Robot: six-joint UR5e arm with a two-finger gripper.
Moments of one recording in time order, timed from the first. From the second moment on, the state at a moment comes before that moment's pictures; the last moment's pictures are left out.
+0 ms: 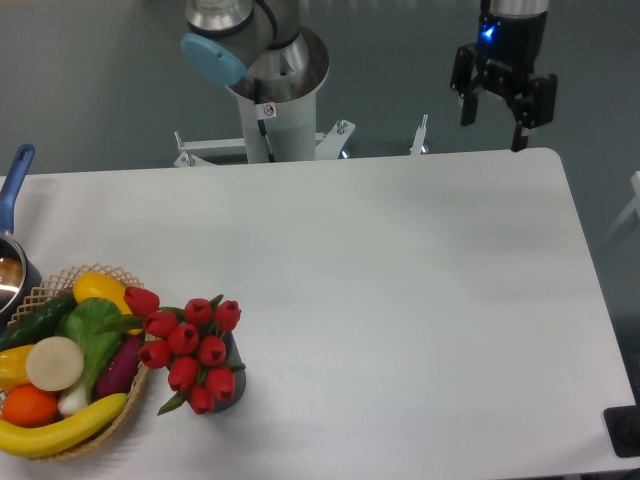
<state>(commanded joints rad) 3.03 -1.49 -1.79 -1.18 1.21 1.99</state>
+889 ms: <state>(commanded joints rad) 2.99 -1.48 -1.85 -1.18 1.14 1.82</state>
